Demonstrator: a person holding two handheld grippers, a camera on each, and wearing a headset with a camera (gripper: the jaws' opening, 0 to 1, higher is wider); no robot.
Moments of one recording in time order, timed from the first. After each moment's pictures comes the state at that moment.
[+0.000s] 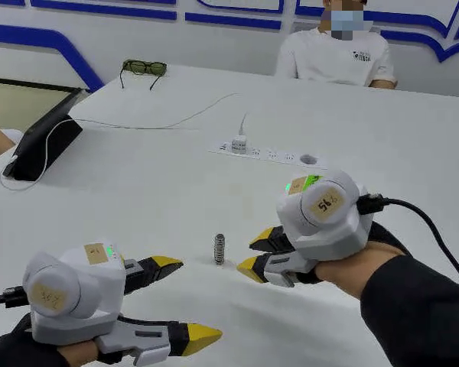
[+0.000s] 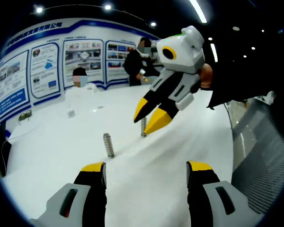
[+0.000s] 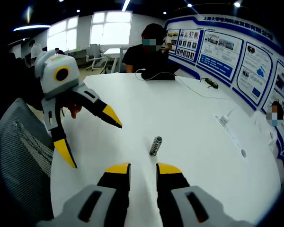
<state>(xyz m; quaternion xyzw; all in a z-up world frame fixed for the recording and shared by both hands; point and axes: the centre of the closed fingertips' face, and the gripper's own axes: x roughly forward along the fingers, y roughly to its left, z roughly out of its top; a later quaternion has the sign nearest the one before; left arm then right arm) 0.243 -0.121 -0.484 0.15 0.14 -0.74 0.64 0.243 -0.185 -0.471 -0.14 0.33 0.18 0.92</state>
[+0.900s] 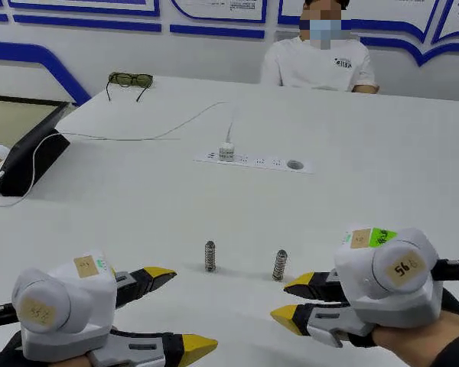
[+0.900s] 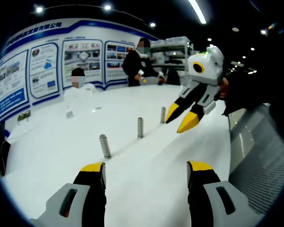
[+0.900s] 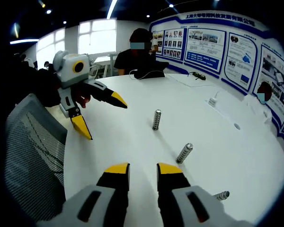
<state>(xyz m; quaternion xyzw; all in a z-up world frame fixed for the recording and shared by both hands) 0.235 -0.121 -0.482 0.14 0.14 -0.75 0.64 0.170 -0.198 -0.480 -0.08 0.32 0.13 0.94</state>
